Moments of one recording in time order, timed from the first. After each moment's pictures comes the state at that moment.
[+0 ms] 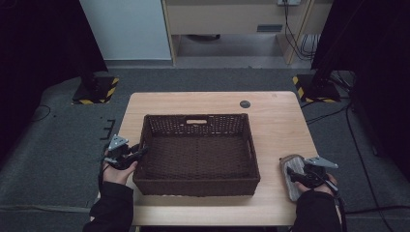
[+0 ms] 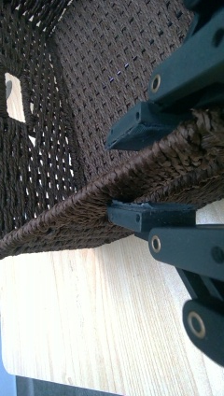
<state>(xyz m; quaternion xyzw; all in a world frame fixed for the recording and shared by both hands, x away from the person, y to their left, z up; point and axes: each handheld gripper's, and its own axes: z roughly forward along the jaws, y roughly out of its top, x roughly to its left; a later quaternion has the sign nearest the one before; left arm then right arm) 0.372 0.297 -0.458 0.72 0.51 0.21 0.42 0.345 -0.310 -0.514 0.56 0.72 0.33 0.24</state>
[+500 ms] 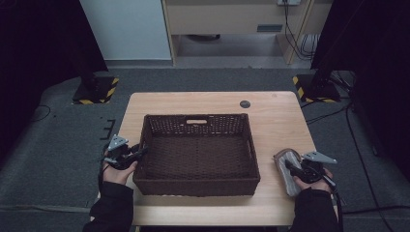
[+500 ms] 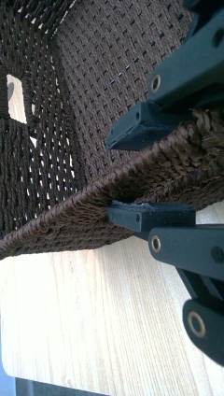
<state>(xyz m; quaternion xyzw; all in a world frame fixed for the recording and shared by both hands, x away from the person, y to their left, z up) 0.372 0.298 -0.458 0.72 0.51 0.21 0.42 0.352 -0.296 -0.495 0.53 0.72 0.38 0.23</state>
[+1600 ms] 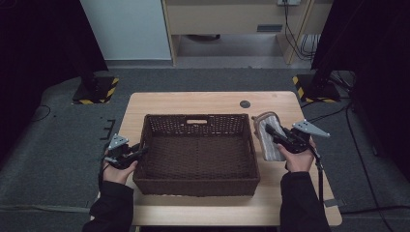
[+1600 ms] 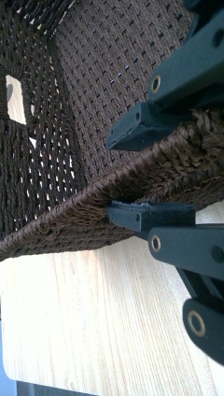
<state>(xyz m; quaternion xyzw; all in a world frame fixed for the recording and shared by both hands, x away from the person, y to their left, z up) 0.374 0.298 -0.458 0.72 0.51 0.21 0.42 0.413 -0.246 -0.429 0.46 0.65 0.55 0.24</state>
